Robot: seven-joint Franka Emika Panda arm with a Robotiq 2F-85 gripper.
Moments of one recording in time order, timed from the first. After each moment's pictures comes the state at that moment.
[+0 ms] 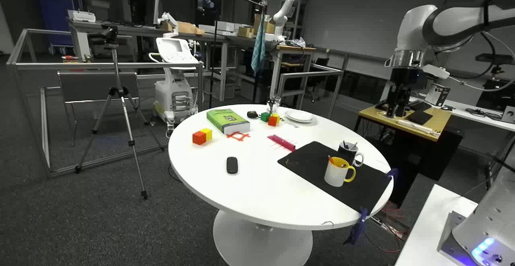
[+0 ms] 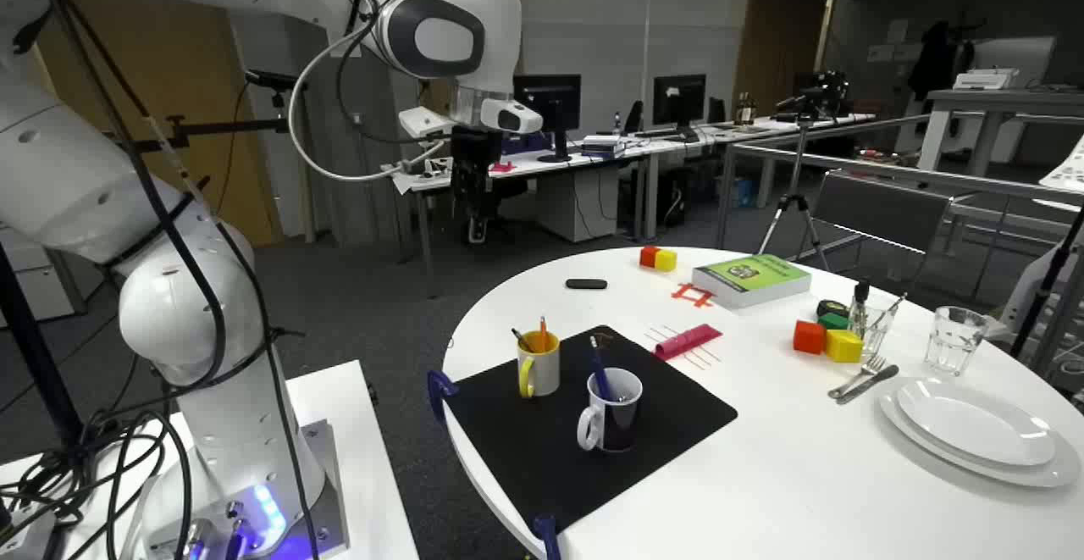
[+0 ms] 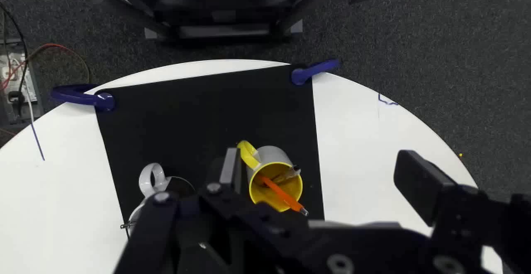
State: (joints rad) arm 0.04 -0.55 0.01 -2.48 0.13 1.80 0.07
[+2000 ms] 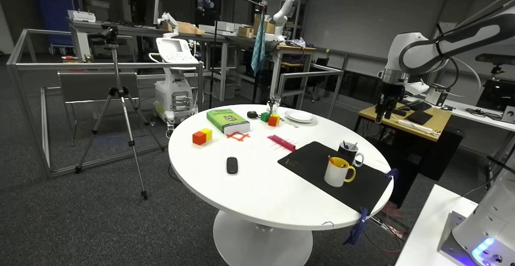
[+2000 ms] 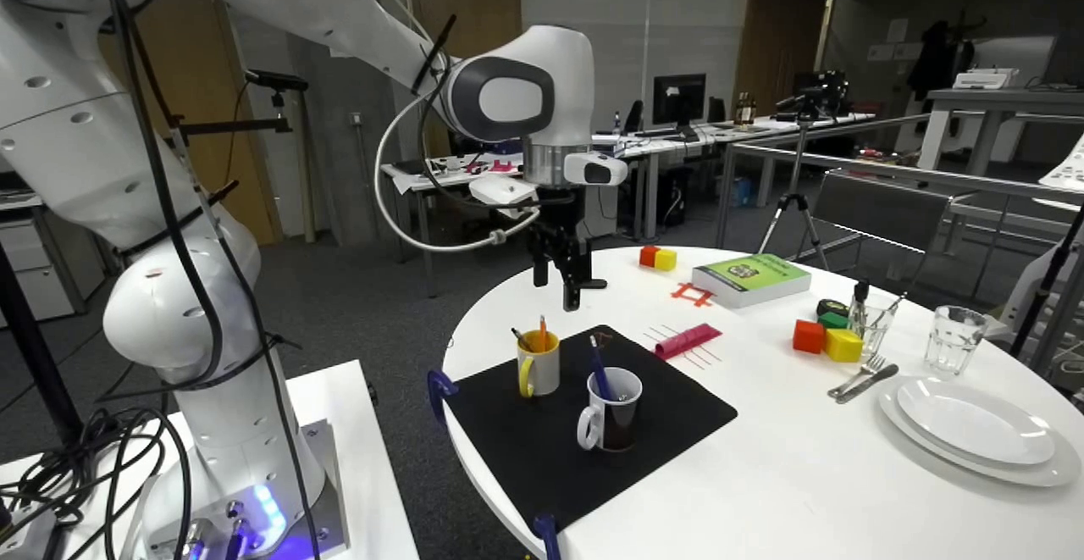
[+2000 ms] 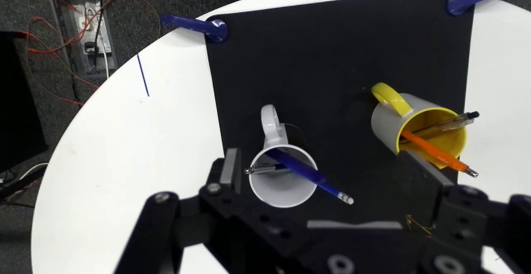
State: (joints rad) arm -0.08 -0.31 -0.14 -2.47 -0.11 2.13 -0.11
